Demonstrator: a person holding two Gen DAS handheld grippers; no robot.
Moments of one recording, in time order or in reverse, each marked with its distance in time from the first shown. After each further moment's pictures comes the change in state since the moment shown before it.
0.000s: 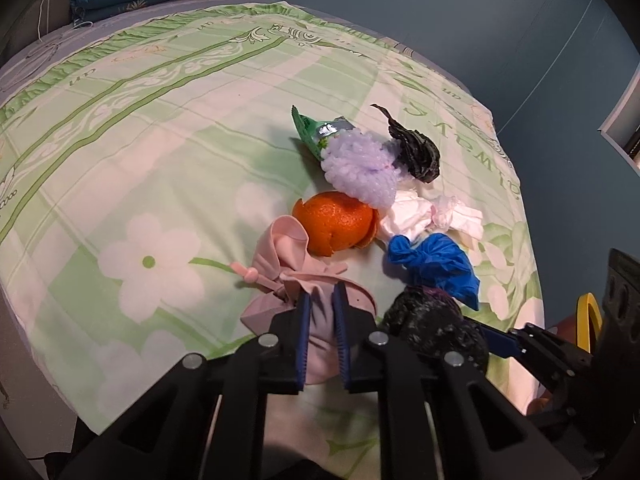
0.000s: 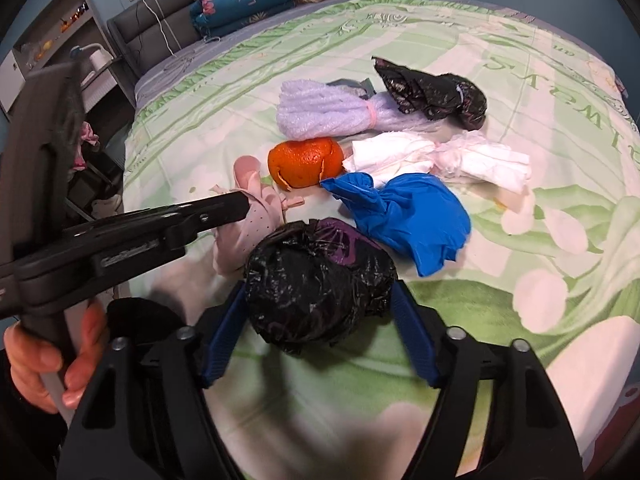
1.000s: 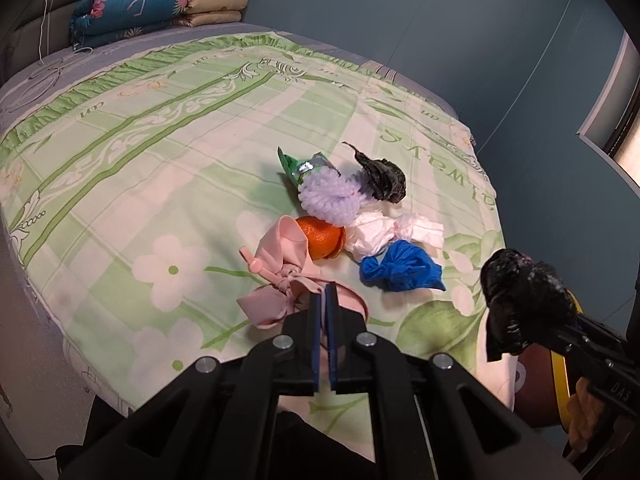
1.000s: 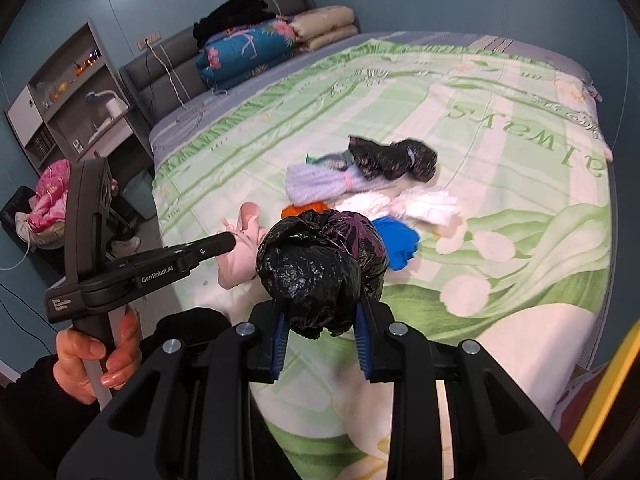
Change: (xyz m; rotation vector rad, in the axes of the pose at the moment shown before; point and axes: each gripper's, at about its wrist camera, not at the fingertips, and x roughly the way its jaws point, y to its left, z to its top) left arm -0.063 -0.013 -0.009 0.041 -0.093 -0.018; right arm -0.124 -0.020 -0.015 0.052 -0.192 0.048
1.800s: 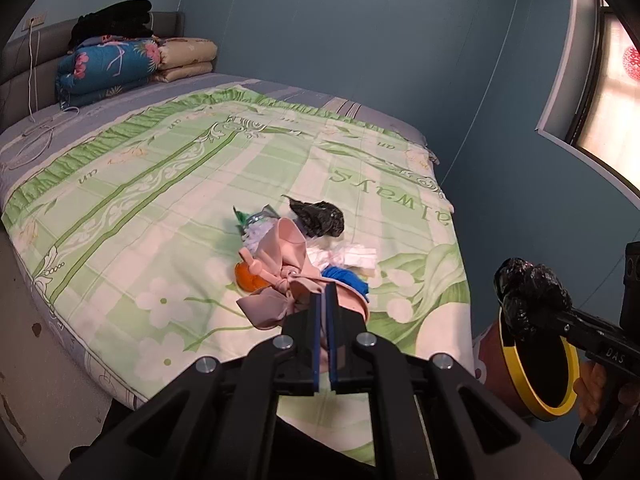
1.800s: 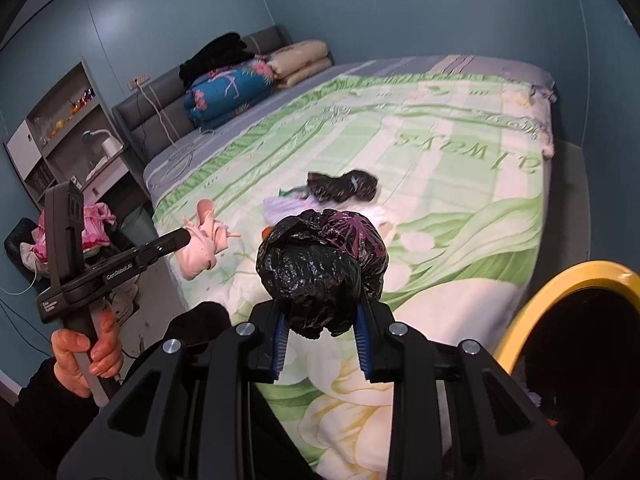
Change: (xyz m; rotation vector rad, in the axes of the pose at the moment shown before) left arm -0.082 -0.070 -0.009 0.121 -0.145 -0.023; right arm -0.122 -0.040 -0.027 0.070 -0.127 -0.044
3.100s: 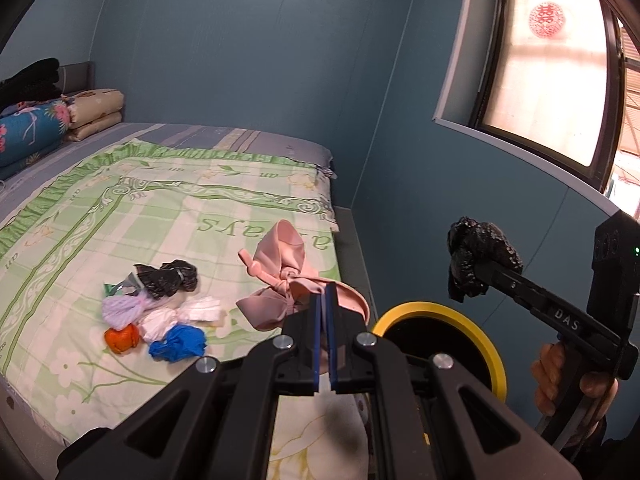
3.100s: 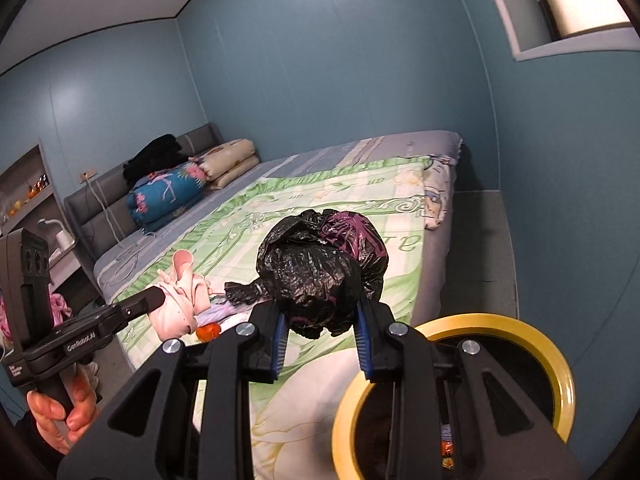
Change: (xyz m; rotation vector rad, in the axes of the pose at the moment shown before) left arm -0.014 -0.176 0.028 0.202 -0.074 -0.232; right arm -0.142 -0.082 0.012 0.143 -0.336 -0.232
